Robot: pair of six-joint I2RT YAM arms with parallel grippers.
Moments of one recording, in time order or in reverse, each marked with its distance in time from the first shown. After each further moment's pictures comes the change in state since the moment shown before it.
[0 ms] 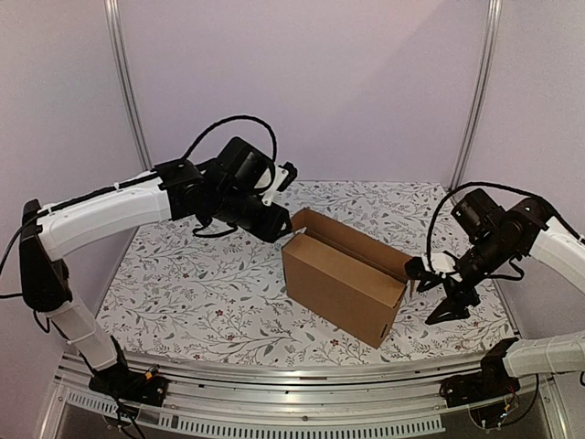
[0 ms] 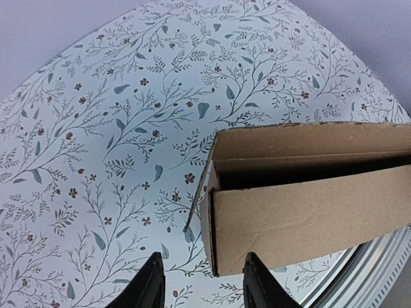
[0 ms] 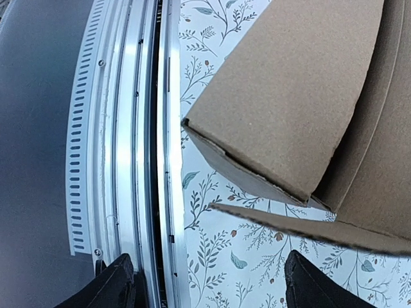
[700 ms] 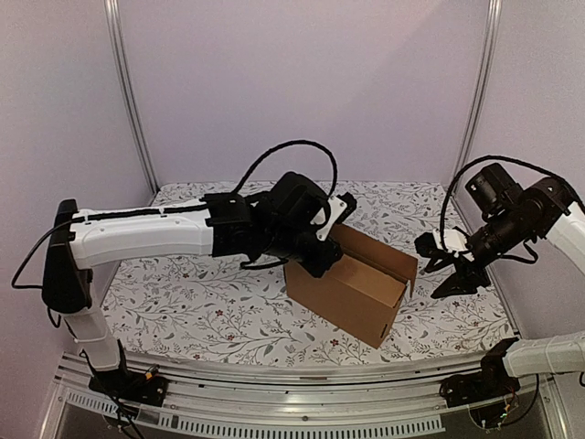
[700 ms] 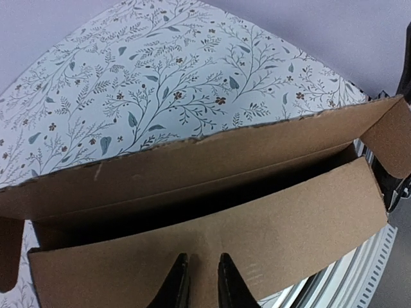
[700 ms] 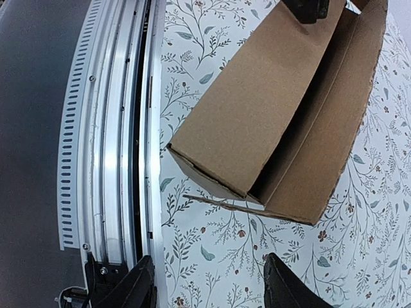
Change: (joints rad) left arm -0.225 0.132 0.029 0.204 -0.016 -0.003; right arm -0.019 -0.002 0.193 -0.097 0.023 -0.043
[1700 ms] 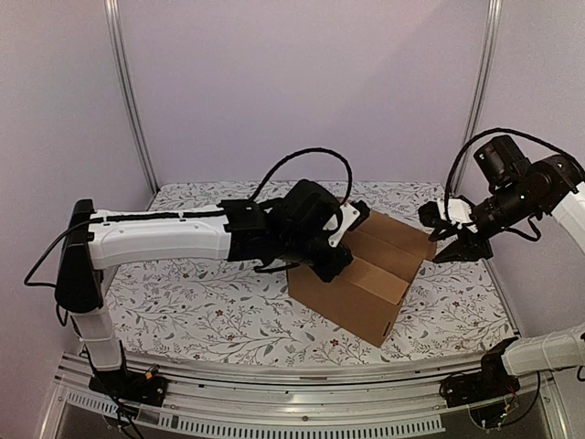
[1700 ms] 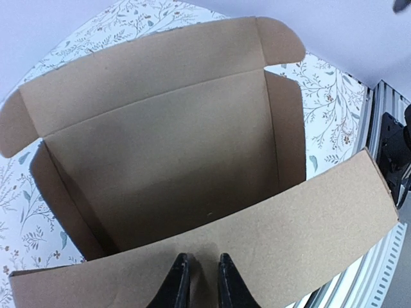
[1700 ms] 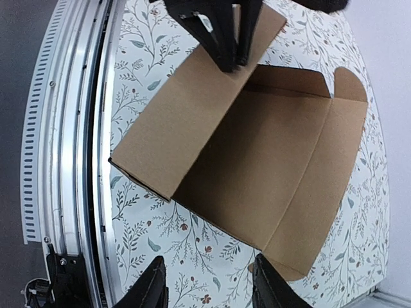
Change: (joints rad) left arm -0.008 0.085 0.032 0.058 0.032 0.066; right arm -0.040 0.085 0.191 -0.001 0.065 -0.079
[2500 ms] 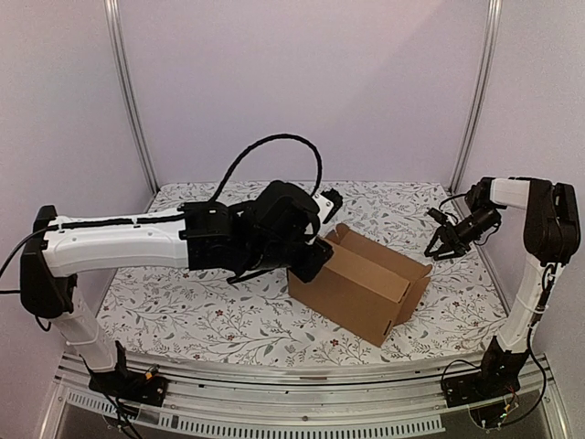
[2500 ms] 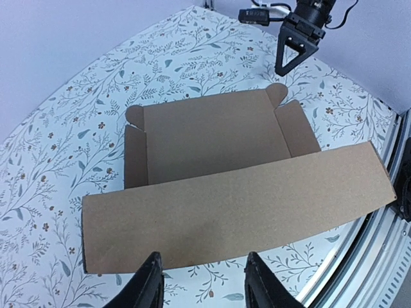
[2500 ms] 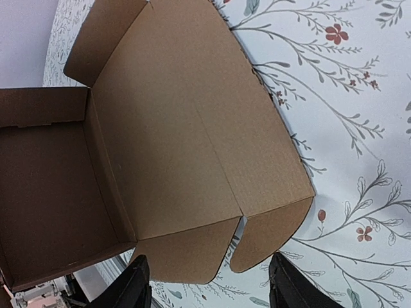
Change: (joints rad) left arm -0.071 -0.190 -0.119 -0.048 -0.270 -0.095; right arm -0.588 0.789 0.016 0.172 -0.296 0.524
